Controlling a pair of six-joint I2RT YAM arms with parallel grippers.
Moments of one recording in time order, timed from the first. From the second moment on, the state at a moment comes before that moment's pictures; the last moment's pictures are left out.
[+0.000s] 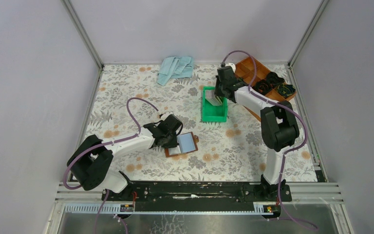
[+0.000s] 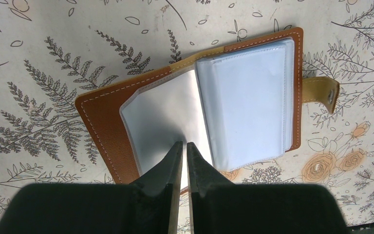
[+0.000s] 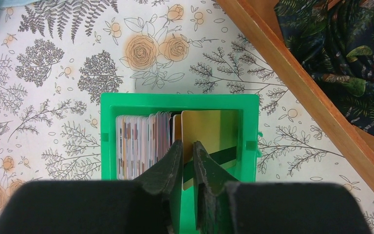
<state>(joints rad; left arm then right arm) -0.76 1.45 0.77 -0.44 -0.15 -0.83 0.41 1.95 1.43 -0.22 0.19 0.43</state>
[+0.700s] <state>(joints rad) -0.76 1.45 0.77 -0.44 -0.15 -0.83 0.40 1.94 1.41 -0.22 0.17 0.43</state>
